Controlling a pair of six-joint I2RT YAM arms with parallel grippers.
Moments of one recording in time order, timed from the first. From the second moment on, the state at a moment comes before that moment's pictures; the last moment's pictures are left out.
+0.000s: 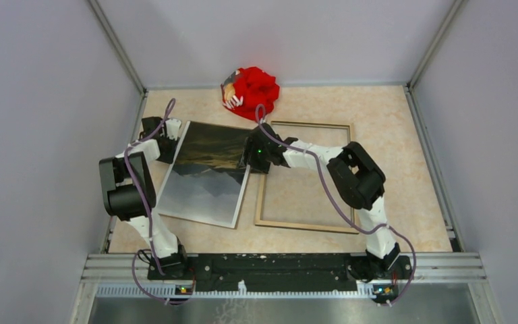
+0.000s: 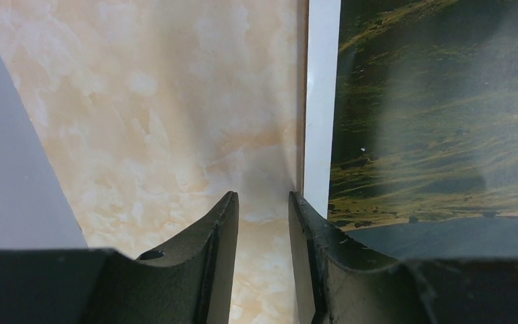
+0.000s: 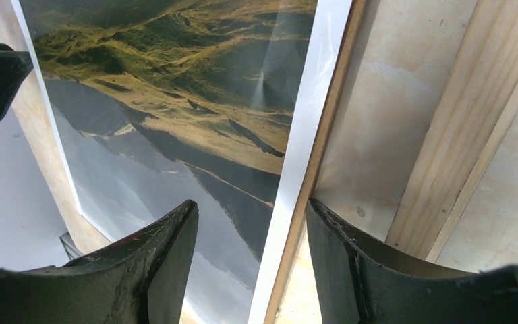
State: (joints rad) left arm 0.21 1.79 1.07 -0.23 0.02 0.47; right arm 0.80 2.12 1.48 -0.19 -0.12 0.98
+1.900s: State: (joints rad) left arm 0.19 1.79 1.05 -0.22 0.00 0.47; right arm 0.97 2.45 2.18 -0.87 0.28 0.60
